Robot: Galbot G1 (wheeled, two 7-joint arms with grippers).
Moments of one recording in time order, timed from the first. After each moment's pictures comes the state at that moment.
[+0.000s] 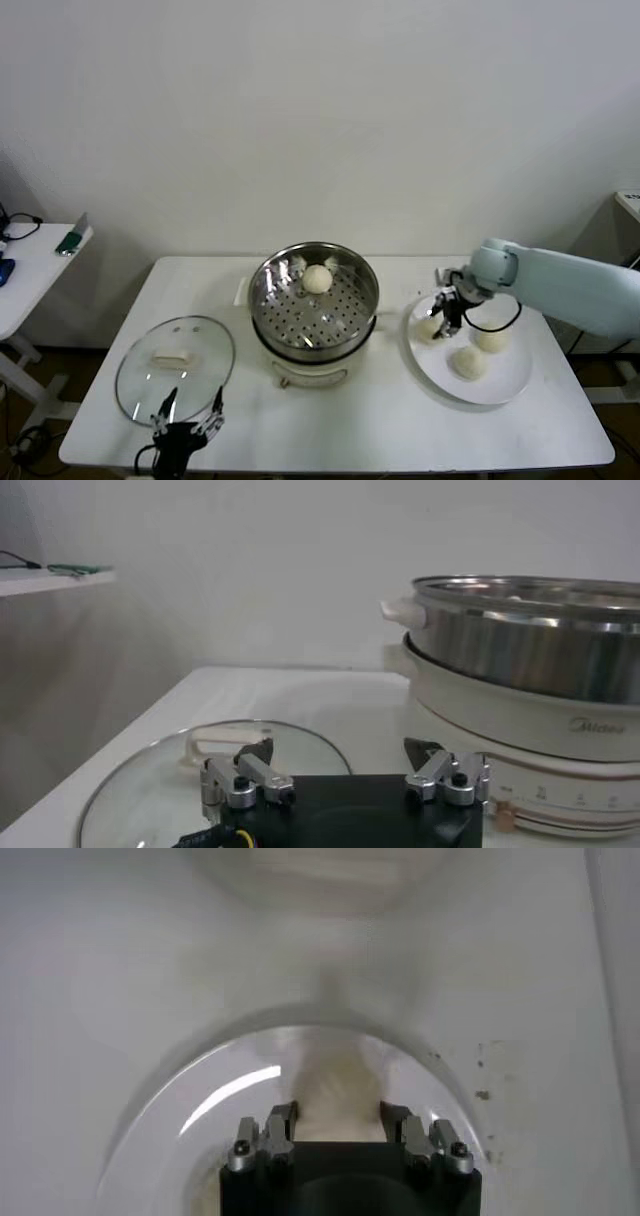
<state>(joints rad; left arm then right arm) 1.79 -1.49 -0.61 -2.04 -0.14 0.03 0.01 0.60 0.80 -1.60 1.25 0.57 -0.30 -0.87</state>
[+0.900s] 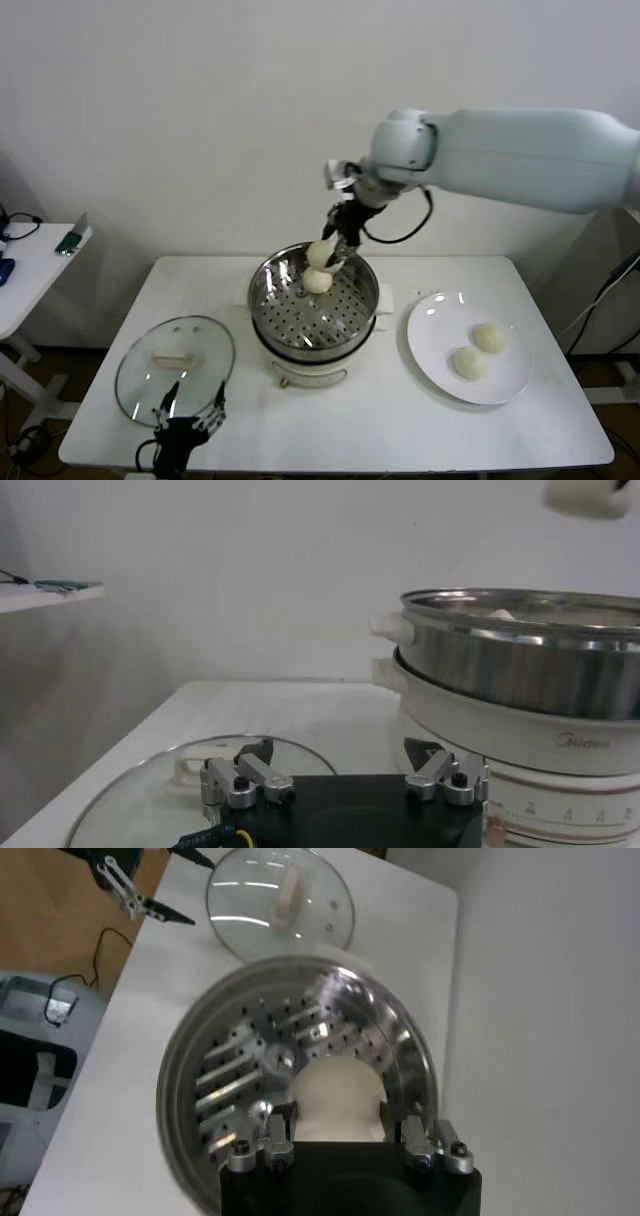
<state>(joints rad) 1.80 -1.48 -0.61 -2.07 -0.14 0.03 0.01 0.90 1.26 -1.61 1.37 0.97 -0.44 -0.78</state>
